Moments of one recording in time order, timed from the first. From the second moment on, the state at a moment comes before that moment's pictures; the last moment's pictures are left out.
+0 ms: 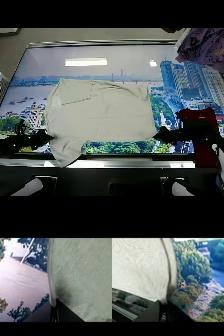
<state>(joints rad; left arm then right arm) 0.62 -1.20 0.49 0.78 -1.05 -1.09 -0.36 -1.26 0.60 2.33 -1.18 -2.01</state>
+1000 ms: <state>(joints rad) 0.38 -0.95 2.03 1.20 -1.25 -1.50 -0.01 -0.99 2.11 1.81 -1.15 -1.54</state>
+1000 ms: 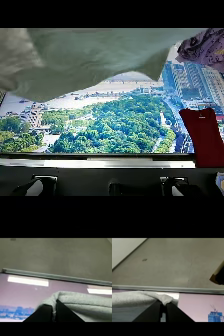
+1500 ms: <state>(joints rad) 0.38 -0.84 1.96 1.27 -1.34 -1.54 -0.01 -0.98 2.13 1.70 -1.32 -1.38</state>
